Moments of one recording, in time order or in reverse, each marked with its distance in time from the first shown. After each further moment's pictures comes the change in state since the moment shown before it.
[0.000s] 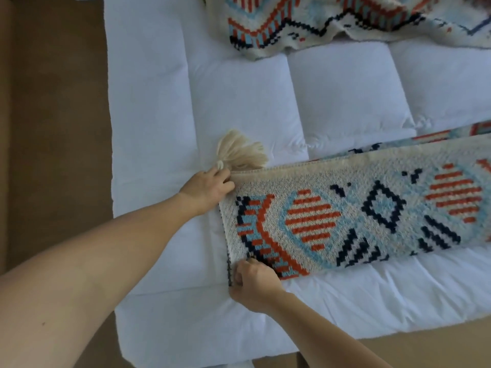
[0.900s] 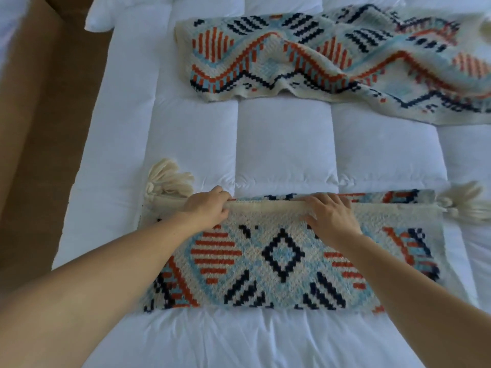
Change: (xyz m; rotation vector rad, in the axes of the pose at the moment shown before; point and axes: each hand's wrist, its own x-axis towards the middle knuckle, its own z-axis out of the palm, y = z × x) left_hand 0.140 0.134 -0.108 -0.478 -0.114 -0.473; right_hand -0.020 0.252 -0.332 -0.565 0.467 -0.128
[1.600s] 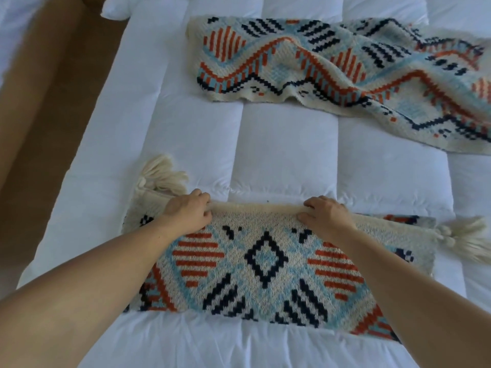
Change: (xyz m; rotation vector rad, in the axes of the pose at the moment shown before) left_hand 0.005 -0.016 0.021 0.010 0.053 -0.219; right_hand 0.052 0.023 -0.006 0.101 -0.187 0.065
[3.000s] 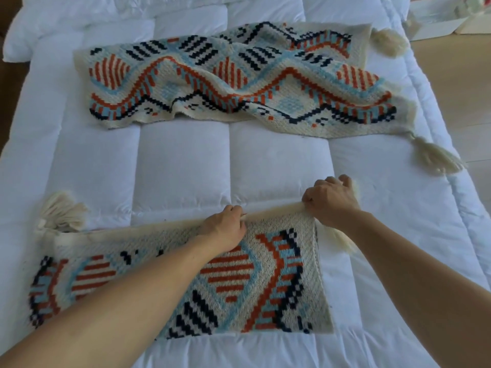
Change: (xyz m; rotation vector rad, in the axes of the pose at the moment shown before) left_hand 0.048 0.321 -0.020 -0.154 -0.108 0.142; right_hand -0.041 0.233 -0.092 -0.174 0.162 0.033
